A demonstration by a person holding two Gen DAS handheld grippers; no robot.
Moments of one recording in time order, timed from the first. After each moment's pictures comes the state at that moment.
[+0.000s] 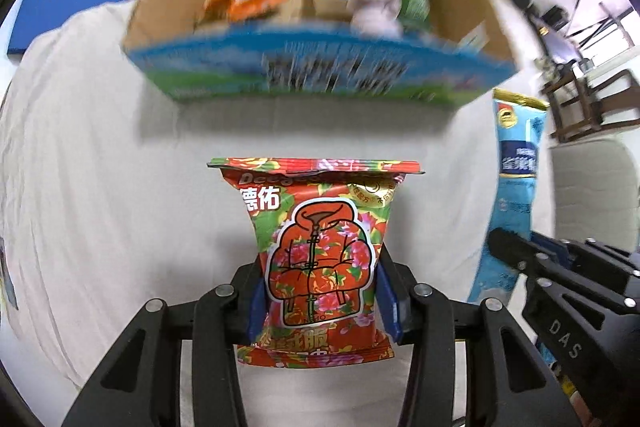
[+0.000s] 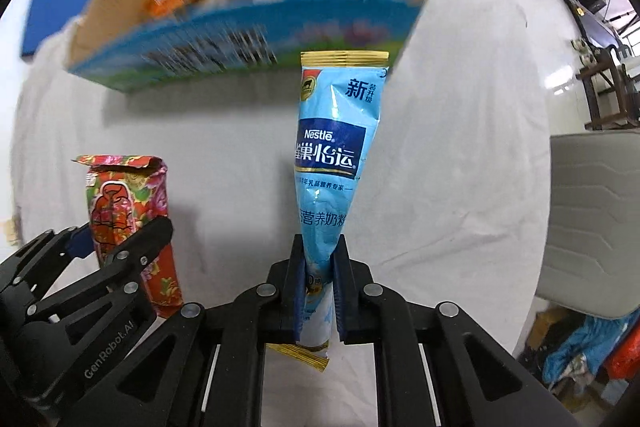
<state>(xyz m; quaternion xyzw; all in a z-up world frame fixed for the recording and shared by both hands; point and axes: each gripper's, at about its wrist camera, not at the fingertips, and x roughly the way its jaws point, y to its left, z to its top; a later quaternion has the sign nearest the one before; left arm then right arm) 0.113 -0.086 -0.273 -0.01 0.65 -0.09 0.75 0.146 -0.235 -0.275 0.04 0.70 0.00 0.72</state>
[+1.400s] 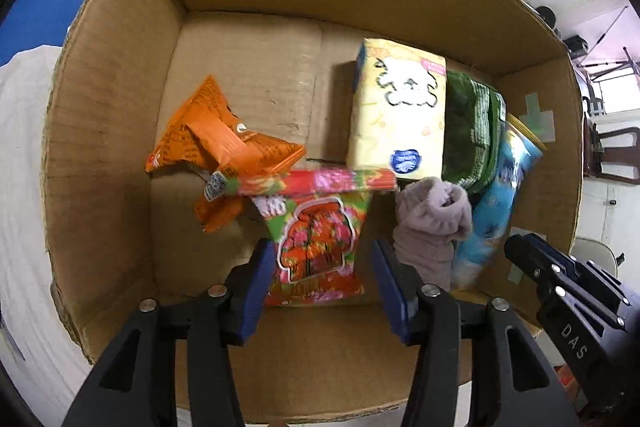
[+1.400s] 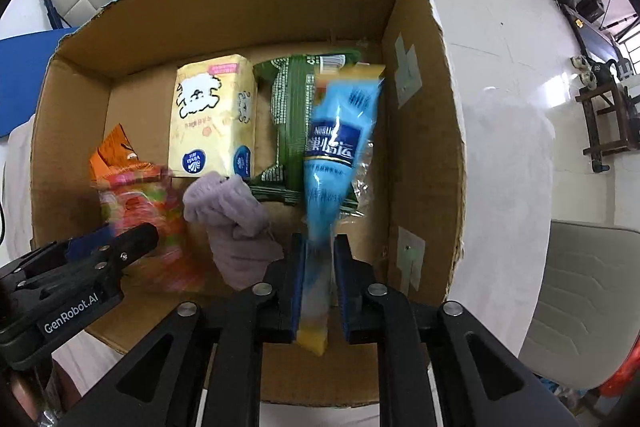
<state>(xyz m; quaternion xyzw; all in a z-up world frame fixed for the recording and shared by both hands) 0.339 -0.053 -0.315 -0.07 0.71 -0.08 0.70 0.336 -0.230 -0.305 0.05 0.69 -0.03 0.72</state>
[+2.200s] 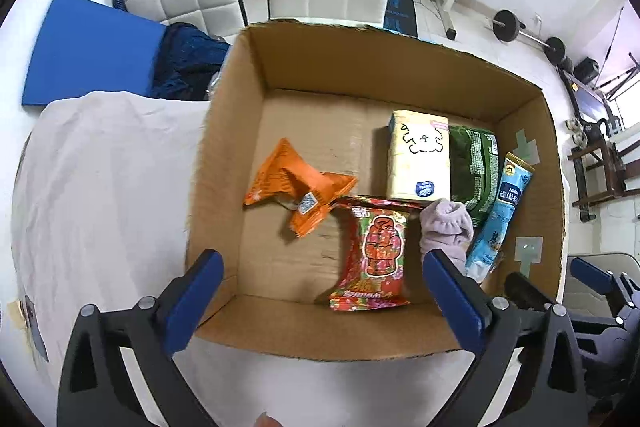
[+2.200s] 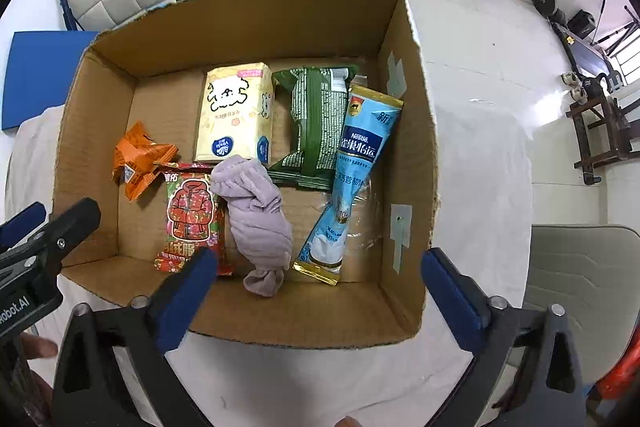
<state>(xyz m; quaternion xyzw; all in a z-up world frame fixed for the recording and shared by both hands) 0.305 -0.021 -0.244 -0.02 0.61 -0.02 0.79 0.303 -0.215 -0.268 0.03 0.65 -0.04 0.75</state>
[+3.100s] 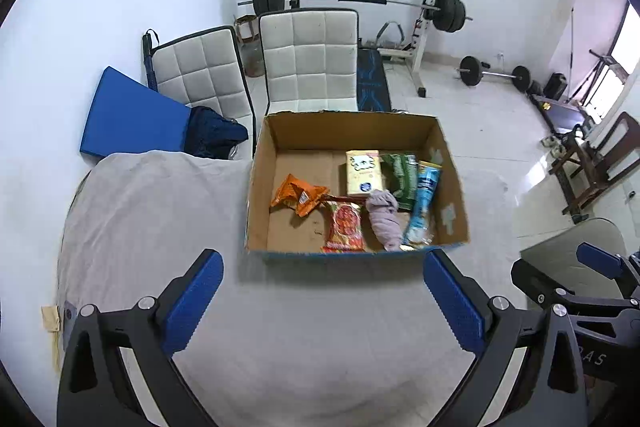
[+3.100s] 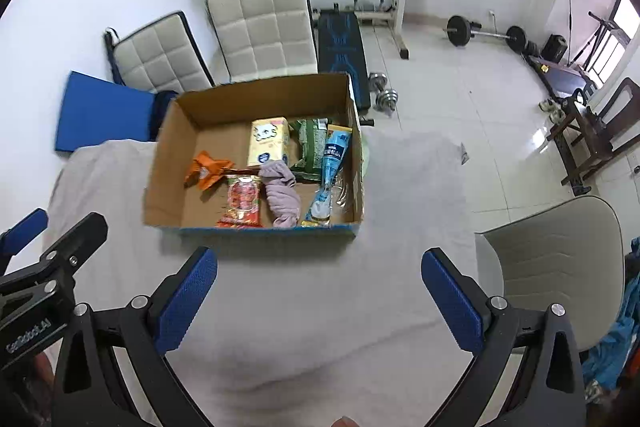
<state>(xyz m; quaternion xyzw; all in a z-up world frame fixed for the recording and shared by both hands) 0.137 -0.033 -0.078 0.02 0.49 -0.05 0.87 0.136 -0.221 -0.102 0.05 0.54 -0.04 0.84</state>
